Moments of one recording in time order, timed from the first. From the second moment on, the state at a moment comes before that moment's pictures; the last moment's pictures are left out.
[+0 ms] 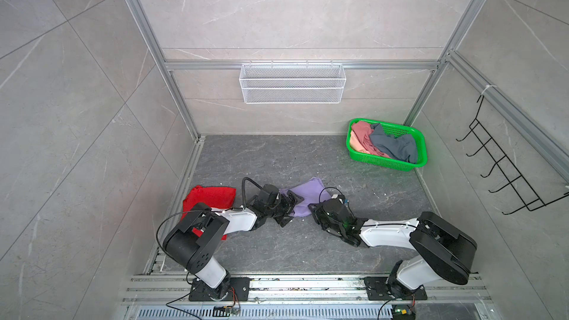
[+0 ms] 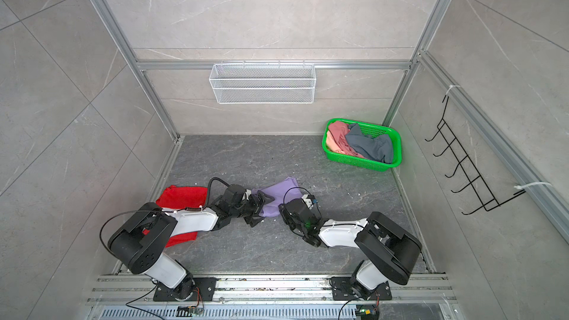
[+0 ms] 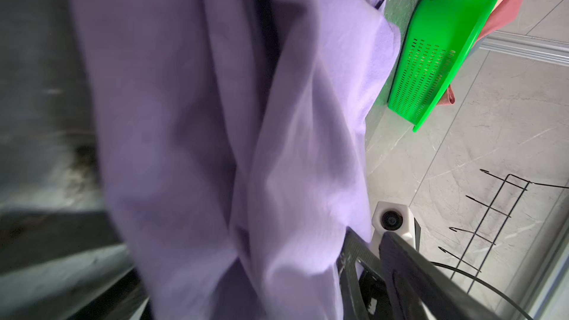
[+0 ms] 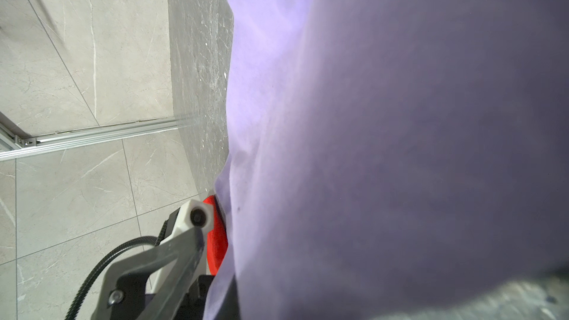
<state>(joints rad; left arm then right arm) -0.63 1.63 0.61 0.34 0.45 -1.44 0.85 1.53 0.53 0.43 0.16 1.63</state>
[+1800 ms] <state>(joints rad) -0.60 1.65 1.30 -1.20 -0.30 -0.37 0.85 0.98 0.52 -0.15 0.17 1.21</state>
